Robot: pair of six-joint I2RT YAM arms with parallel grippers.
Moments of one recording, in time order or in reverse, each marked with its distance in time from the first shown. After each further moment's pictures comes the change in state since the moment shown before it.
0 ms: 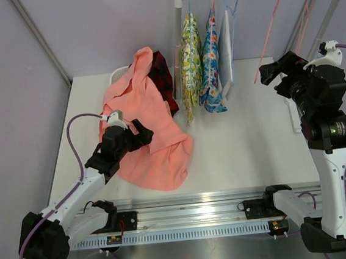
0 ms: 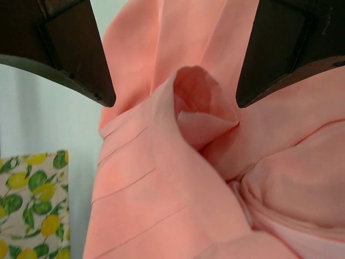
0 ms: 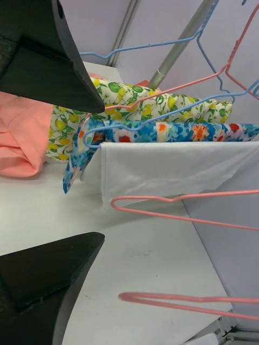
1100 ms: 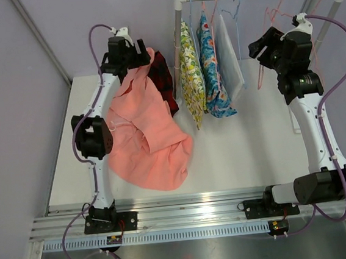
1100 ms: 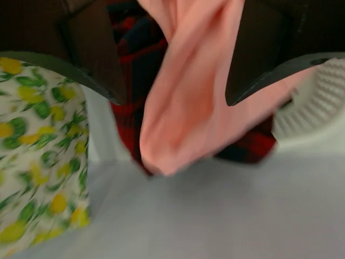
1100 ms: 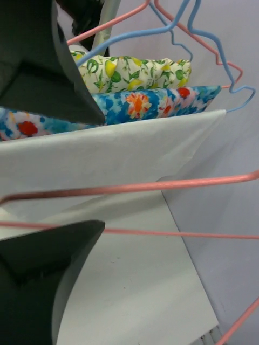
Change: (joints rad) left arm 0.243 1.236 1.658 -0.238 0.163 0.365; right arm 0.000 0.392 0.085 0.271 0.012 -0.006
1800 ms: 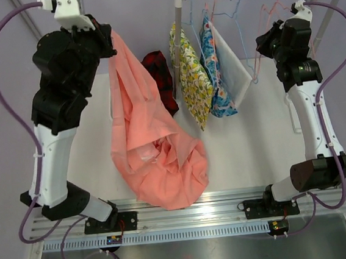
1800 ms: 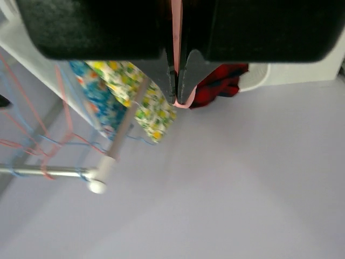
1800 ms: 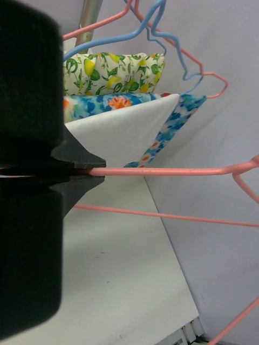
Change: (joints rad) left arm -0.409 -0.724 0.123 -0.383 -0.475 0.177; right arm 0.000 0.123 0.187 -0.057 0.026 -0.051
